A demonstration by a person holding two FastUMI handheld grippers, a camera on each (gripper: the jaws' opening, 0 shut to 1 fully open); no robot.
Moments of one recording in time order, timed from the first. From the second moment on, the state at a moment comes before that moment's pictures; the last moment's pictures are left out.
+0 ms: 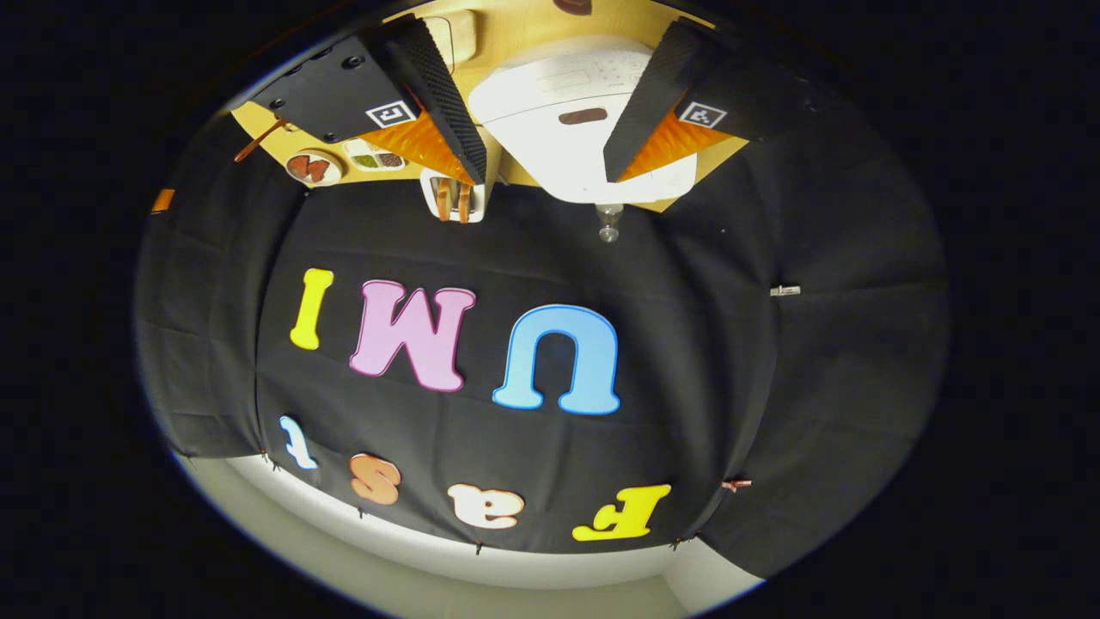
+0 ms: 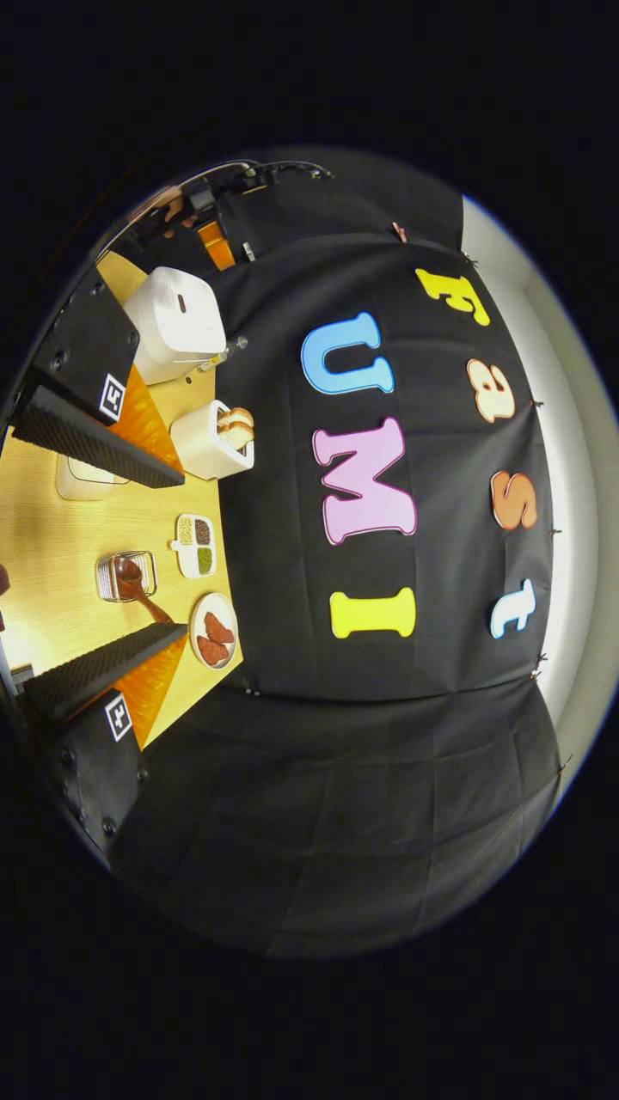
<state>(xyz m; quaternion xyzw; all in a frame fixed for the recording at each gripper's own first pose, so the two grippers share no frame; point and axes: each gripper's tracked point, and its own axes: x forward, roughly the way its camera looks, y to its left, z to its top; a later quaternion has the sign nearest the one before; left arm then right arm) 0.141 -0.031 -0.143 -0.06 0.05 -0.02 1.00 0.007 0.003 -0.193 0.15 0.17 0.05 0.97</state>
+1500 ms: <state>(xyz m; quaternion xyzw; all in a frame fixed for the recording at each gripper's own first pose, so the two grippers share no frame) -0.014 0.010 -0.046 0.00 -0.03 -0.08 1.00 -0.034 0.071 -0.055 0.06 0.01 0.04 1.00</state>
